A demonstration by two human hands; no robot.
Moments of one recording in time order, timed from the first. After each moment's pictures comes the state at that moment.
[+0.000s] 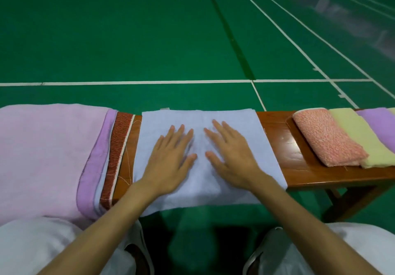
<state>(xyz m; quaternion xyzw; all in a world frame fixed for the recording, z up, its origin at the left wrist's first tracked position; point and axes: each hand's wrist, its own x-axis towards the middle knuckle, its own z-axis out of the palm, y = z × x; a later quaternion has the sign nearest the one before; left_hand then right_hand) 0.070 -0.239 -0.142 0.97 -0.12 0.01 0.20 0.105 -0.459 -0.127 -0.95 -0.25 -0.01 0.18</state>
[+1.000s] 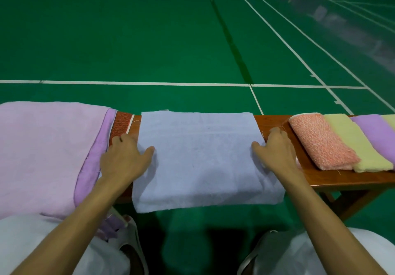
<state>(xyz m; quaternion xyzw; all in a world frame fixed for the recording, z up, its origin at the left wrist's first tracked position) 0.061 -0.189 -0.111 0.96 0.22 0.02 0.16 0.139 -0.535 -0.120 -0.97 0.12 -0.06 0.18</state>
